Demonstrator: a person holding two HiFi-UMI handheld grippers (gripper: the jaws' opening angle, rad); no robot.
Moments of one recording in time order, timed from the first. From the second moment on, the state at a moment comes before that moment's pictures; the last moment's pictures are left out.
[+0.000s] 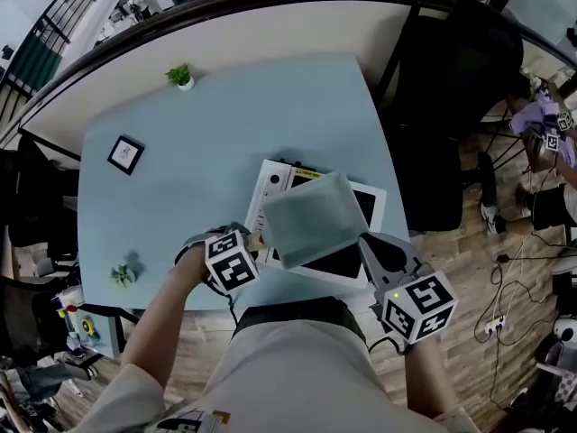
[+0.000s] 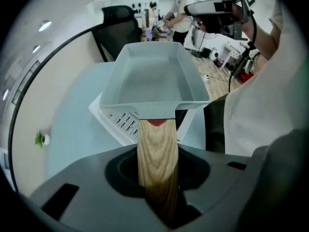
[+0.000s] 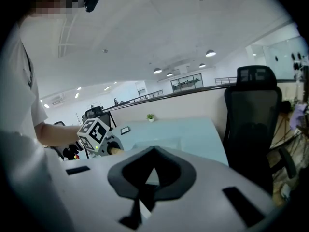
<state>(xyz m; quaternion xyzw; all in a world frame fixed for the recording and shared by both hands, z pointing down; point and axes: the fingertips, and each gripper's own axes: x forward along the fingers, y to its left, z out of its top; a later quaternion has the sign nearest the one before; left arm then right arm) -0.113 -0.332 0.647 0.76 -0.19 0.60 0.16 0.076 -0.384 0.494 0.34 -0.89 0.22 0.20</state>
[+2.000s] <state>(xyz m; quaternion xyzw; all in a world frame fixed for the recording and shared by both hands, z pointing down) -0.211 -0.333 0.368 0.70 -0.64 0.27 0.14 0.047 -0.375 0.277 0.35 -0.94 0.05 0.04</state>
